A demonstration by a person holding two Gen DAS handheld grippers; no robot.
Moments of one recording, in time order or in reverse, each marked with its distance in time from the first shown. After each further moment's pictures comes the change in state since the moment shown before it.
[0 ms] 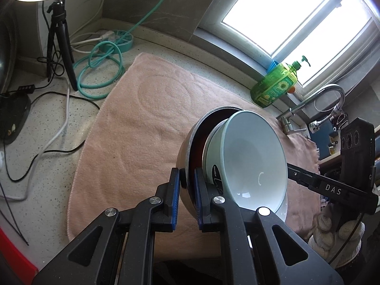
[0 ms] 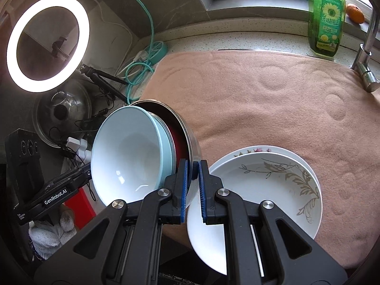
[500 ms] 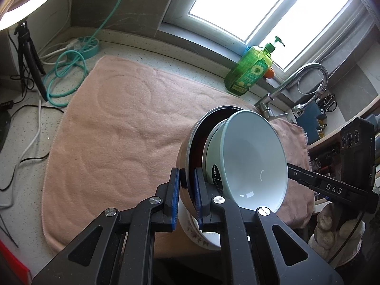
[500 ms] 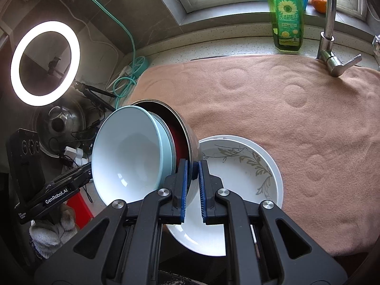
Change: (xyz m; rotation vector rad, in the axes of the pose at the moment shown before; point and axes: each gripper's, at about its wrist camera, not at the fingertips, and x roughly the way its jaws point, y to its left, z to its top) left arm 0.012 -0.058 -0.007 0.099 0.029 -0.057; right arm -0.053 -0.047 -0.024 0.076 -0.054 -0.041
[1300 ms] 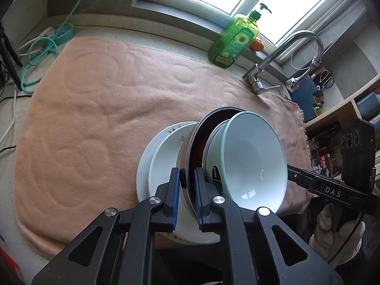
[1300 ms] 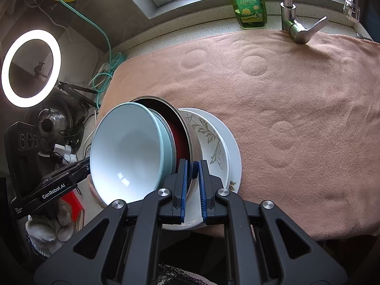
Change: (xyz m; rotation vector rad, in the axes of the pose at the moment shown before) left arm 0.037 -0.041 -0.024 0.044 0.105 -0.022; right arm -0.008 -0.058 -0.035 0.079 0.047 -0.039
